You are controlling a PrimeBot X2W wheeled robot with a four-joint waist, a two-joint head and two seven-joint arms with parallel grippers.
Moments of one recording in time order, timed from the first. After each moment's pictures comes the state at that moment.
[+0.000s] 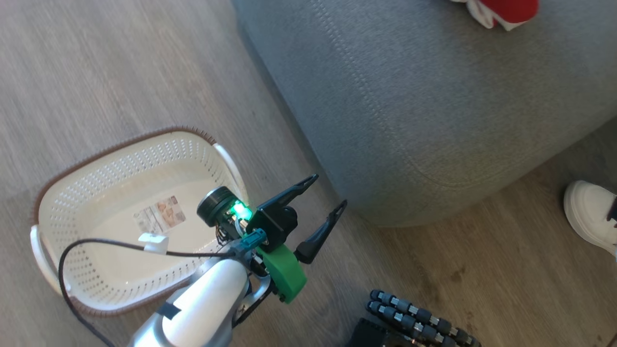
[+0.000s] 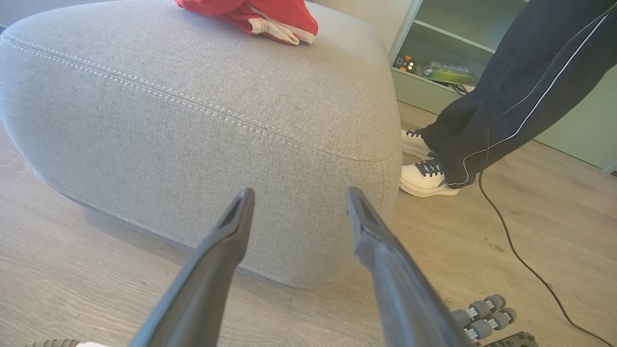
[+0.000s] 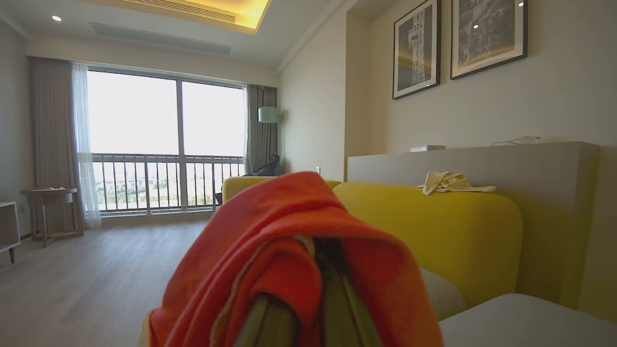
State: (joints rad) left arm -0.46 0.15 -0.76 0.36 -0.25 -0.13 -0.26; right arm -1.15 -0.25 -0.11 0.53 0.41 0.12 -0.26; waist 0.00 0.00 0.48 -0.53
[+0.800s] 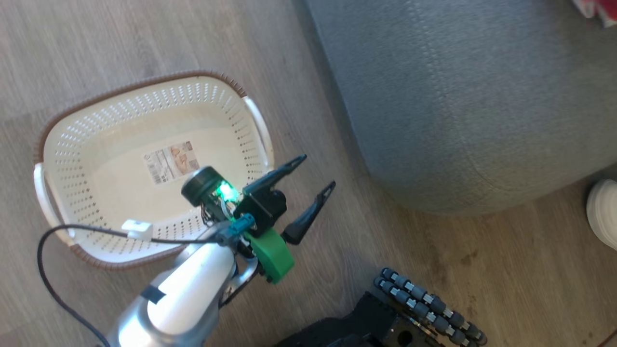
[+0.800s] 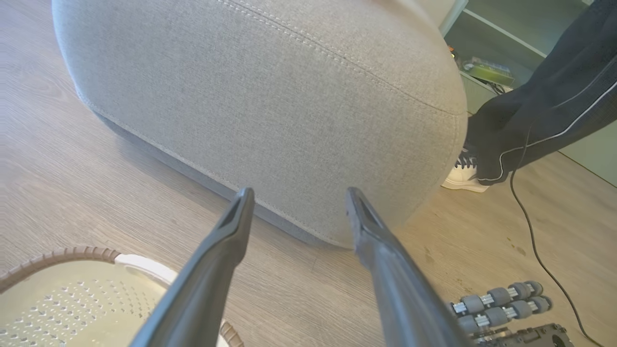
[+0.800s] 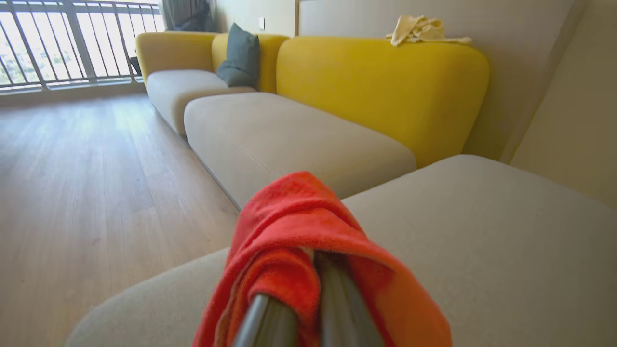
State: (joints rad) left arm -0.51 0.20 -0.75 0.34 -0.23 -0.13 -0.26; right arm -1.43 -0.36 -0.30 1.17 0.20 0.12 -0.25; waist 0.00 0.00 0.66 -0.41
